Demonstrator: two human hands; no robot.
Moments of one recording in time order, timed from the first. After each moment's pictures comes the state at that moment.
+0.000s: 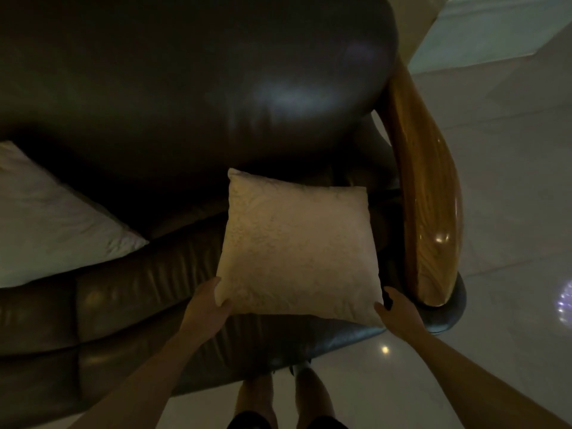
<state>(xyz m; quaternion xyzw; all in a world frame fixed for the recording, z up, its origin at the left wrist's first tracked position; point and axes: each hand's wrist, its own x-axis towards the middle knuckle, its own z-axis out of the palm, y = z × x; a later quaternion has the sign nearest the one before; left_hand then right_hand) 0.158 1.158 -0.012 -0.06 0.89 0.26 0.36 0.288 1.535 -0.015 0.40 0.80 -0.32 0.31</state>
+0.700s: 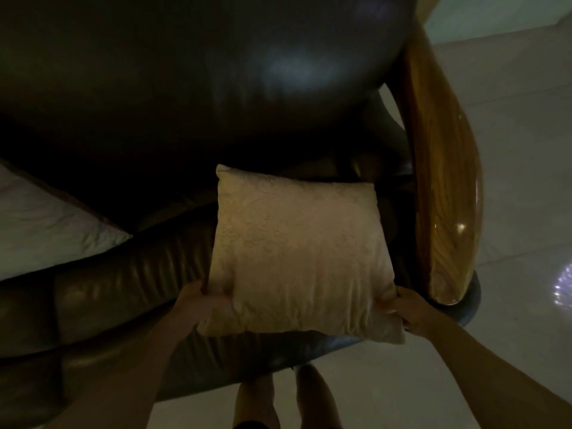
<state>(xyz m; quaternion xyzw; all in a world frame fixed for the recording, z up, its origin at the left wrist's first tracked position) 0.133 1.153 -0.076 -0.26 0.79 0.34 0.43 0.280 1.574 -0.074 0.53 0.58 -0.49 0.37</state>
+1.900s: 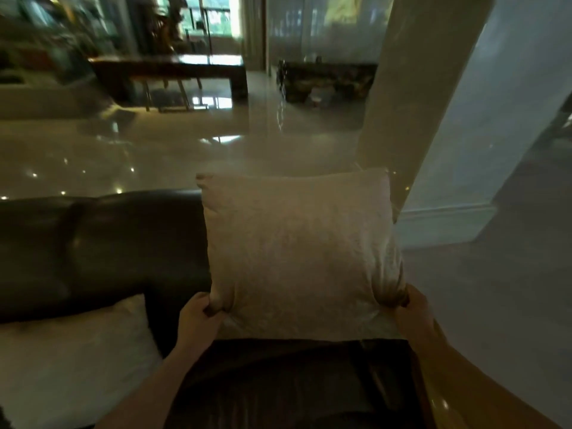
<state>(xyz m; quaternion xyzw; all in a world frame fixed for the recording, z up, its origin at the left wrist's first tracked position) 0.000 1.113 0.212 0.02 0.88 0.47 -0.01 0.118 1.506 0.249 0.31 0.83 -0.45 -0.15</state>
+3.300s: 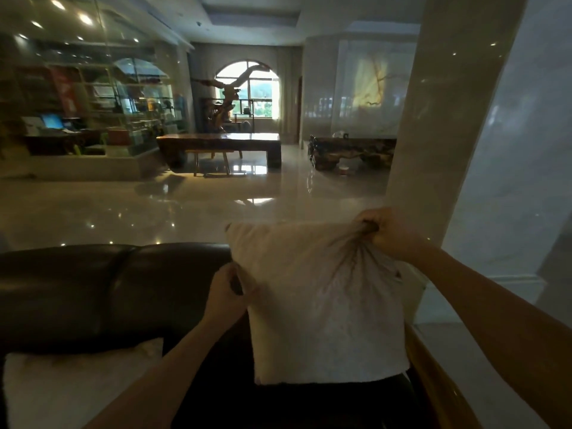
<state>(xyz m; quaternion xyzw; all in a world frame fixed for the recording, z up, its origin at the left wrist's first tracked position) -0.026 1.165 0.359 0.02 0.84 0.53 -0.08 0.000 1.491 0.497 -0.14 0.94 -0.20 -0.22</state>
